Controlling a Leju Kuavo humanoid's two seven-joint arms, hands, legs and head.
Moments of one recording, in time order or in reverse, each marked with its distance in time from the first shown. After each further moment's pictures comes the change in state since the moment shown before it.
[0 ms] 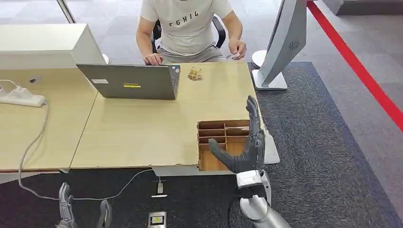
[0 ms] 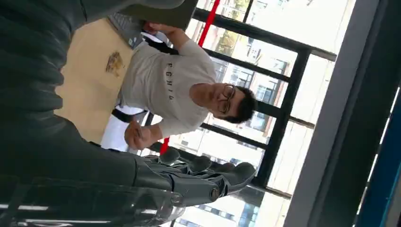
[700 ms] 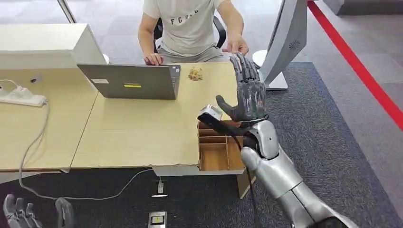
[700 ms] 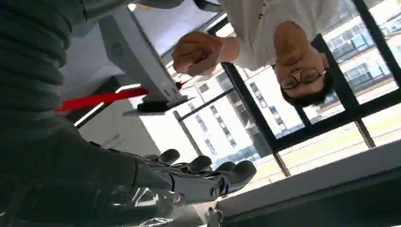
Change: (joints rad) left arm 0.018 -0.057 0.086 -0.236 0.290 0.001 -0.010; right arm -0.386 -0.034 -0.025 0.344 0.811 0.104 0.644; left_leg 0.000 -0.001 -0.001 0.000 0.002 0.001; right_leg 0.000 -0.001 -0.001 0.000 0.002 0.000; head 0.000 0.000
